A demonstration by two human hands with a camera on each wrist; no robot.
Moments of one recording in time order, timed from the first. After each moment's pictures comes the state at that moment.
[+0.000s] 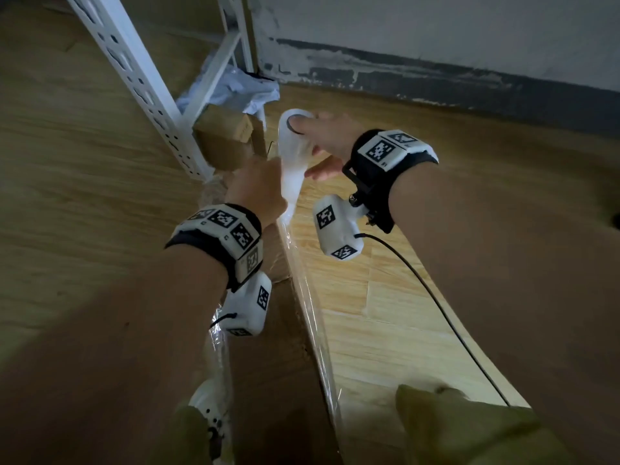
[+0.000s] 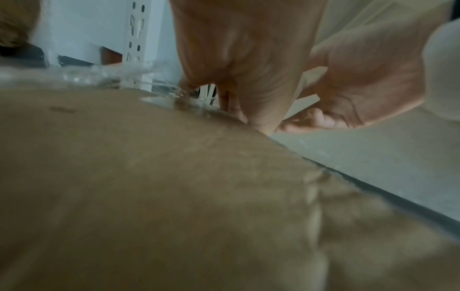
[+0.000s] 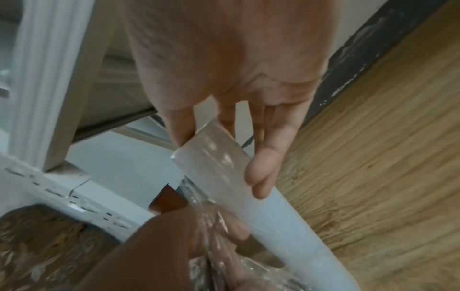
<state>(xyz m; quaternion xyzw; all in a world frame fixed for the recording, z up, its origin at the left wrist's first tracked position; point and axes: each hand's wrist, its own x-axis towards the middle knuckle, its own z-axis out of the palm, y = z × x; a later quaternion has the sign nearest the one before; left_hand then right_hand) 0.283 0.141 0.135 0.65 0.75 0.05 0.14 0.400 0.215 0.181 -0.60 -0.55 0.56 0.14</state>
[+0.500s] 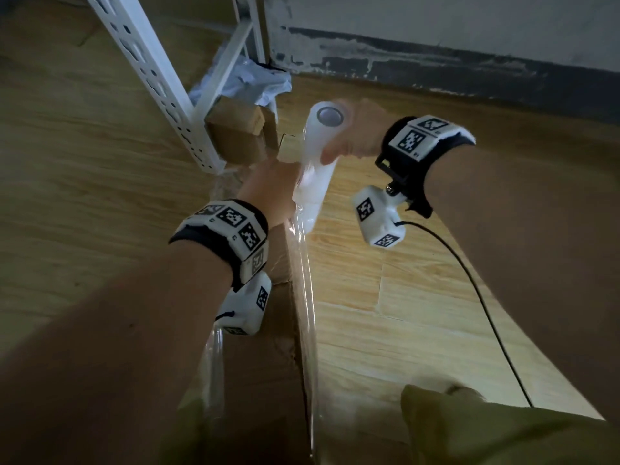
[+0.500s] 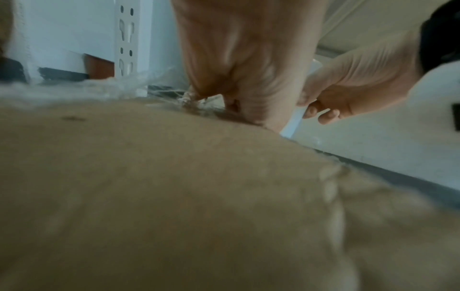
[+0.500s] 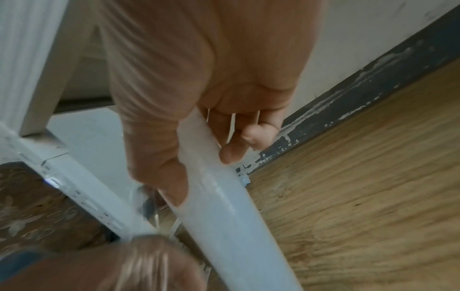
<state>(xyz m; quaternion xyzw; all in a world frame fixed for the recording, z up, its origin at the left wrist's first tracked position) 0.280 0.132 0.139 0.72 0.69 -0.02 0.10 0.420 0.226 0.178 -0.53 -0.75 0.39 0.07</state>
